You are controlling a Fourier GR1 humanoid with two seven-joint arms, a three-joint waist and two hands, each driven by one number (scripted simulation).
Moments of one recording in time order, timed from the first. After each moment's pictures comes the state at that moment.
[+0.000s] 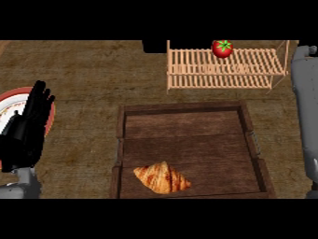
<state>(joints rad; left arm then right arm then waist) -0.07 0.14 0.09 -1.68 -0.02 0.11 0.16 -0.93 -0.24 -0.36 -1.02 0.56 -0.39 0.33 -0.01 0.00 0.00</state>
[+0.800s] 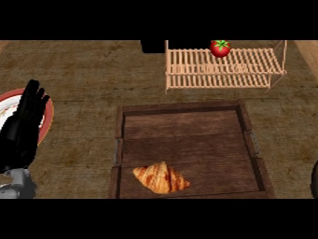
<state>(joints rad) -0.07 0.15 0.11 -1.71 -0.02 0.11 0.19 -0.49 -0.49 -0.60 -1.55 0.23 -0.04 0.52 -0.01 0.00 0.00</state>
